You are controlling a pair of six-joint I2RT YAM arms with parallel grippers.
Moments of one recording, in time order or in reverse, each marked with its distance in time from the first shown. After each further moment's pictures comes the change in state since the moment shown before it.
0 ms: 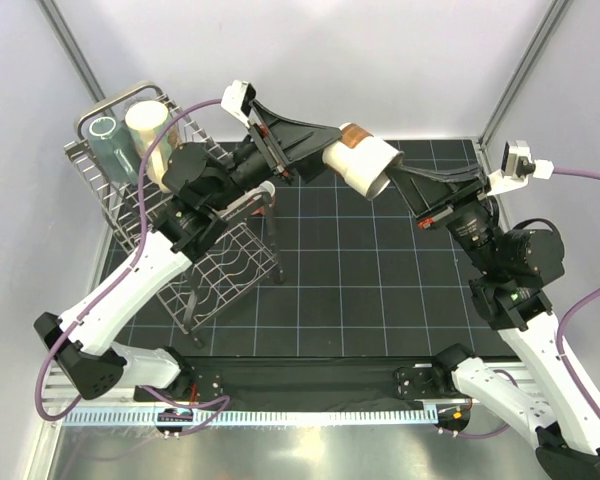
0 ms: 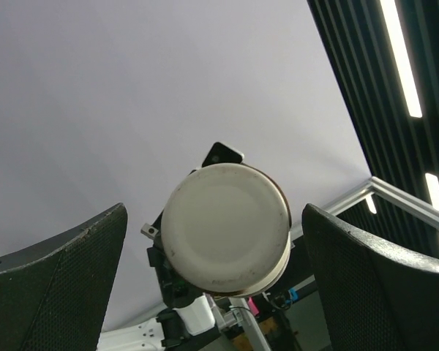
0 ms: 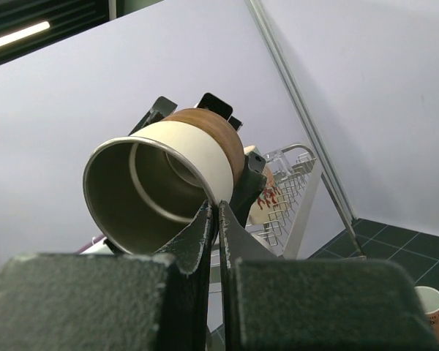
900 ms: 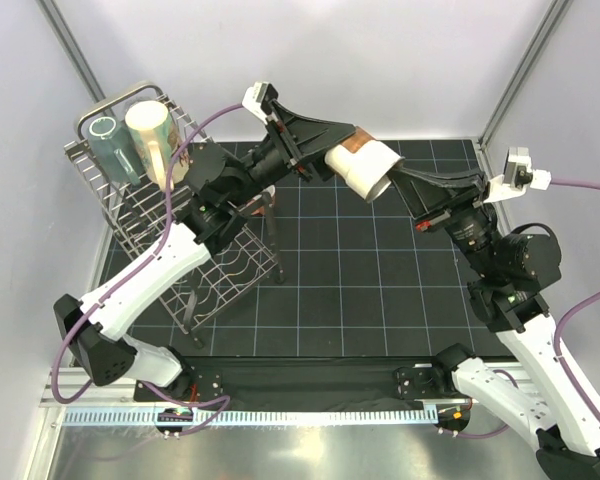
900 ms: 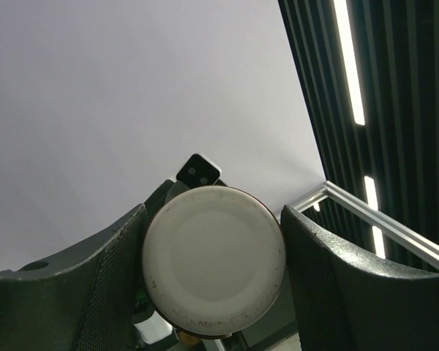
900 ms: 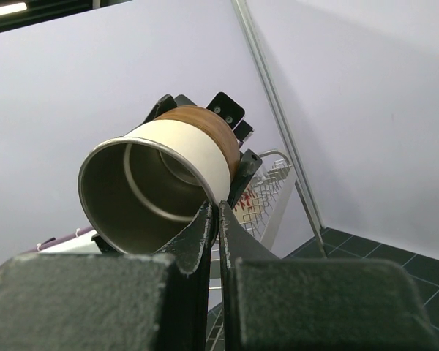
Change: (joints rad) left arm -0.031 0.090 0.001 0.166 0.011 -0.179; right arm 0.000 -0.007 -0.045 0.038 0.006 -0.116
